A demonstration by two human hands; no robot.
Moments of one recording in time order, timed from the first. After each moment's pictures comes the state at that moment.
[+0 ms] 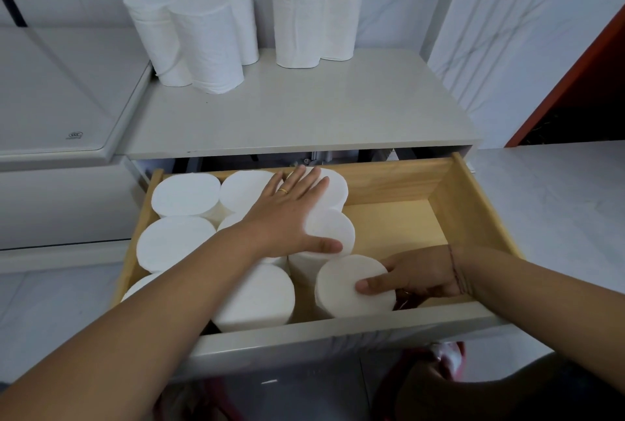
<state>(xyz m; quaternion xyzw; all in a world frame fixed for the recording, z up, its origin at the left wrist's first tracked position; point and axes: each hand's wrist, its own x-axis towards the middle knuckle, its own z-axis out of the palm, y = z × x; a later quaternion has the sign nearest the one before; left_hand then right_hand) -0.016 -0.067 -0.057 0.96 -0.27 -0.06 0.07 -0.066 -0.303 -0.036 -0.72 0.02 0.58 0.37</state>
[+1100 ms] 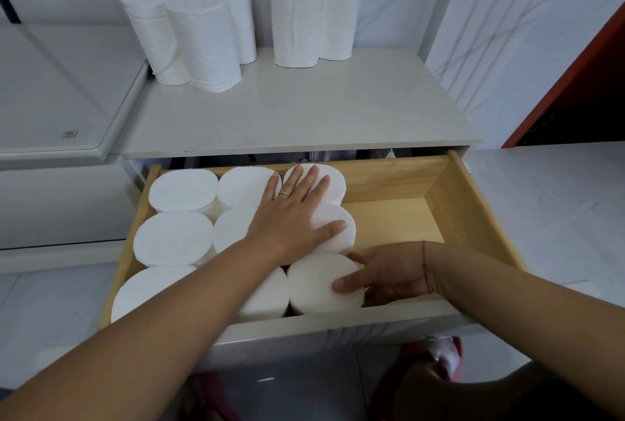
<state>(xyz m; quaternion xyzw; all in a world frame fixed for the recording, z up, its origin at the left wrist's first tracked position) -0.027 -0.082 -0.064 0.98 -0.20 0.00 0.08 -0.066 -0.272 -0.036 -0.63 0.06 0.57 0.52</state>
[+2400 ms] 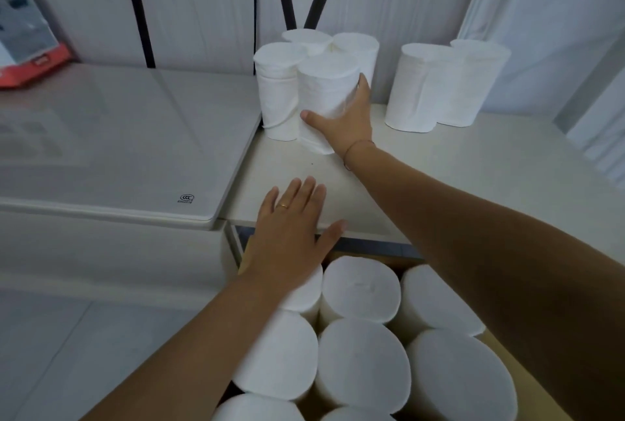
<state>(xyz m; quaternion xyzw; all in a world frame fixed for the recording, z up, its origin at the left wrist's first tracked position) 0.049 0.059 -0.050 0.98 -0.03 0.15 0.08 0.210 -0.019 0.025 -0.82 -0.09 -0.11 0.56</state>
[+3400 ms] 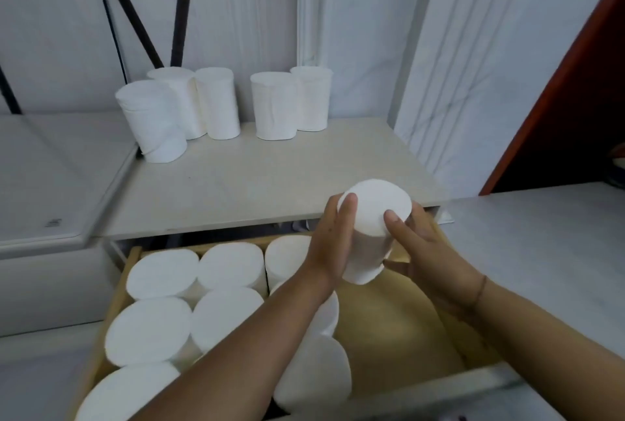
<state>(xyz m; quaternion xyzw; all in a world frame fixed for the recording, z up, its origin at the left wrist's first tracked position) -0.012 -0.175 0.013 0.70 -0.07 -0.05 0.71 -0.044 -0.312 0.034 -0.73 -0.01 0.05 0.68</state>
